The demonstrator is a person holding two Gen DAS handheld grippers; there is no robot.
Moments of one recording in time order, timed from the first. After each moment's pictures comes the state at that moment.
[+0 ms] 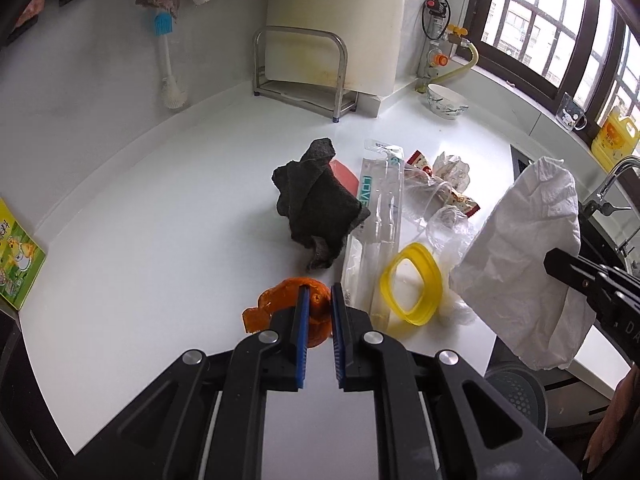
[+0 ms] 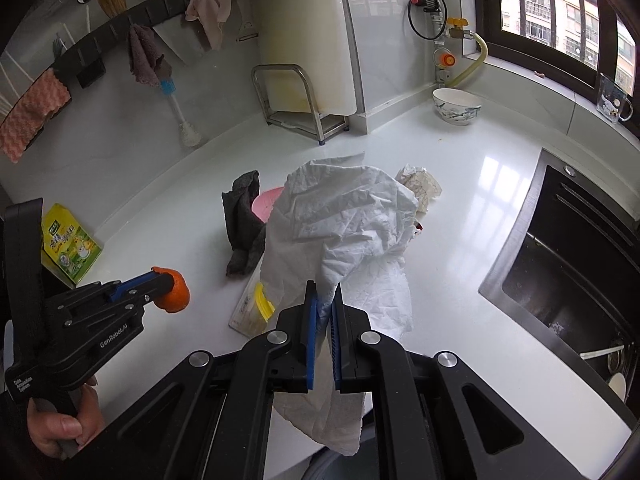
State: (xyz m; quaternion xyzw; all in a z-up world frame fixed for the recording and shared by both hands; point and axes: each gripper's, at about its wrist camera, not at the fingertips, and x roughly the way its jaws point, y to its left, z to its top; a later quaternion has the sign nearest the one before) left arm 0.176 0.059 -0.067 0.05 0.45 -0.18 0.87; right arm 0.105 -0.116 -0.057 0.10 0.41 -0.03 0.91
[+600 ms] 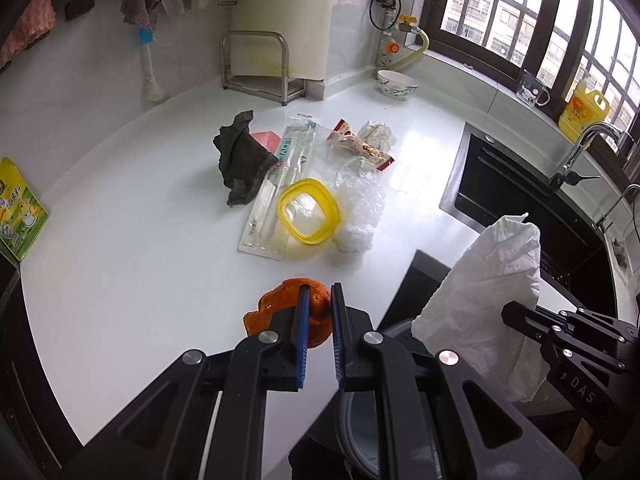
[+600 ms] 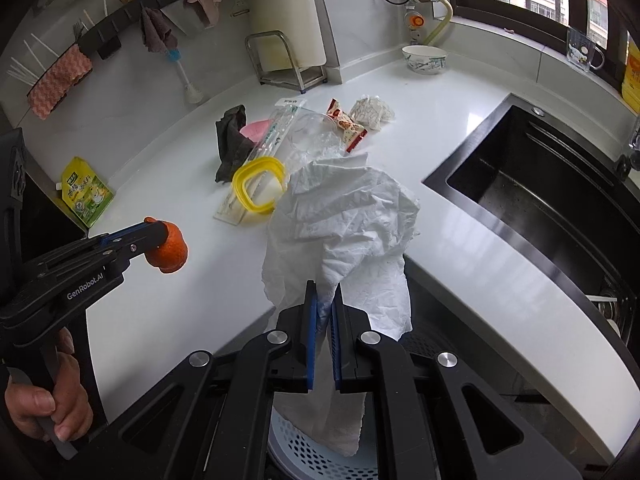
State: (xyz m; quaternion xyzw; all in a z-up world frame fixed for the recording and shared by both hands) left arm 0.051 -0.002 -0.054 0.05 0.45 -0.19 0.87; right arm -0.022 -0.157 -0.083 0.11 0.45 -0.01 0.89
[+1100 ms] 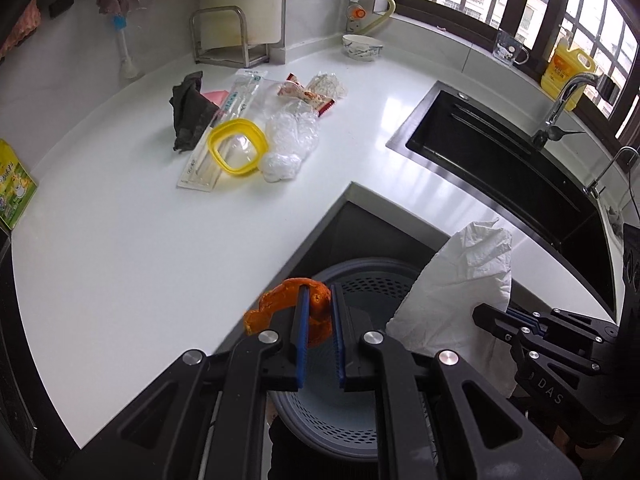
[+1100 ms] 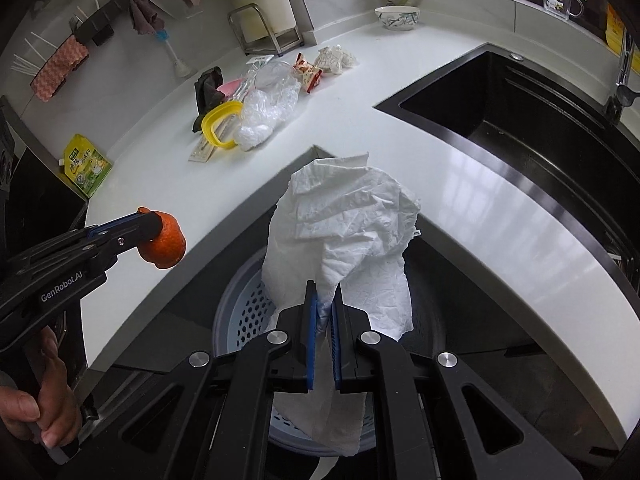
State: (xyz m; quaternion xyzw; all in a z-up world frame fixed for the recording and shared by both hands) left arm -0.023 -0.063 -0.089 0.07 0.48 -0.19 0.85; right arm -0.090 -0.206 -0.135 0.14 0.48 0.01 0.86
